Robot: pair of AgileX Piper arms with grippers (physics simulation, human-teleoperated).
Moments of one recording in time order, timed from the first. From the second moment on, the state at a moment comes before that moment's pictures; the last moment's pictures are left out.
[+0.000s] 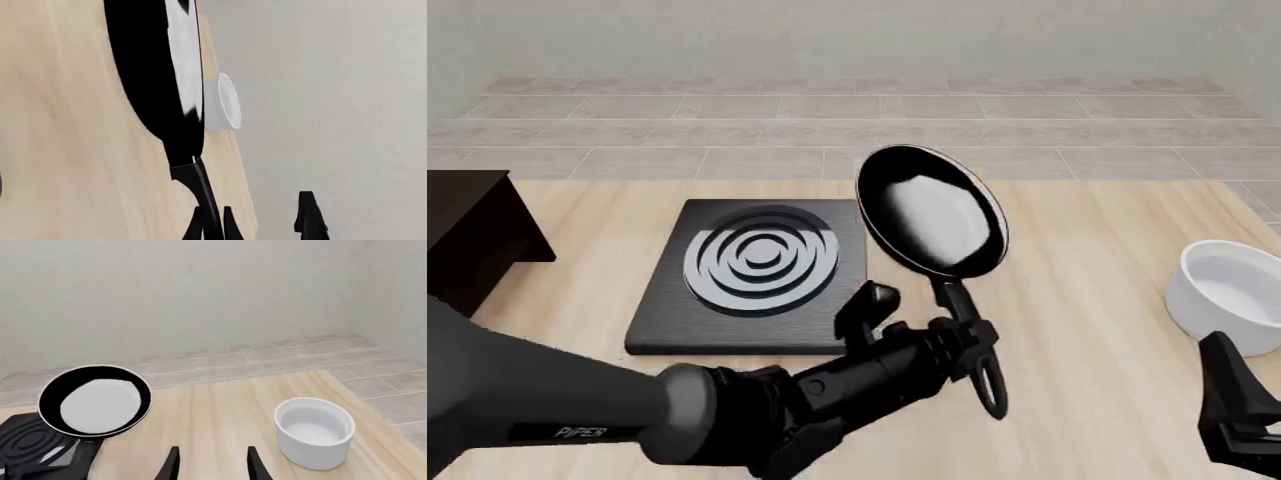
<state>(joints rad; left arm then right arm) -1.04 1.83 -0.82 -0.71 -1.14 -0.08 0.01 0.00 -0.03 0.10</state>
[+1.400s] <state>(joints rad) -0.40 0.99 -0.54 -0.45 -1.06 -0.06 0.00 0.00 -0.01 0.08</state>
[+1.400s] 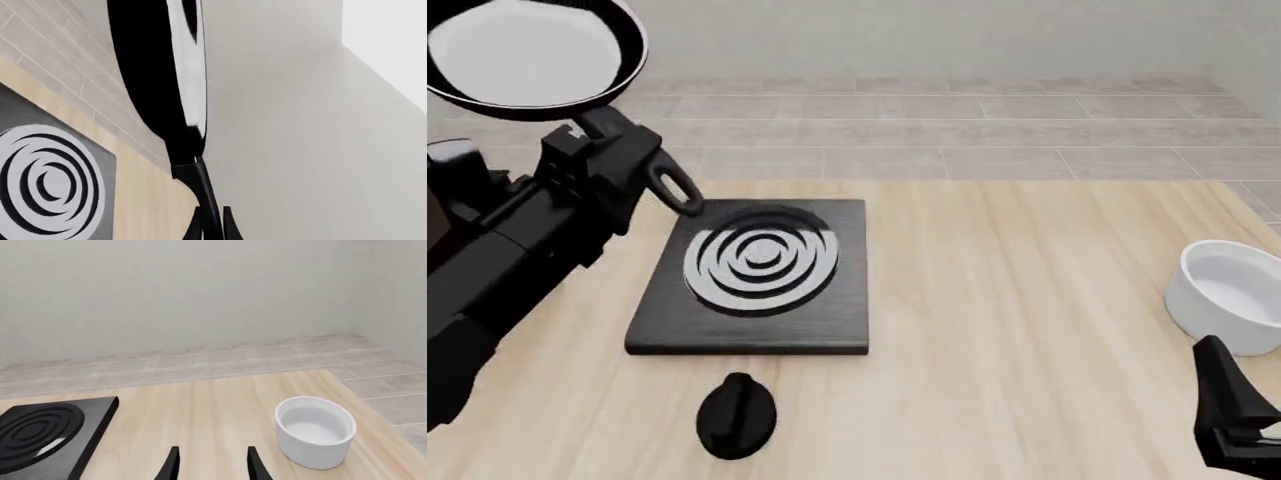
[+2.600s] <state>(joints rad) -0.04 0.78 -0.36 -0.44 -1.24 -0.06 0.00 0.00 0.00 0.07</state>
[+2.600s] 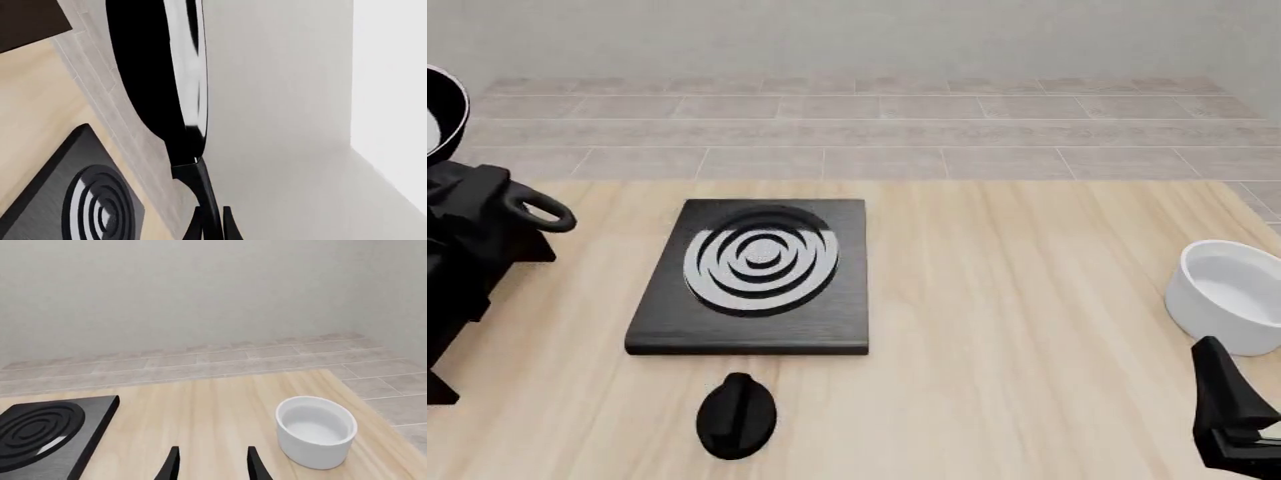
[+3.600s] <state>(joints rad) 0.11 1.06 -0.27 -0.73 -1.35 -0.06 0.00 0.00 0.00 0.07</state>
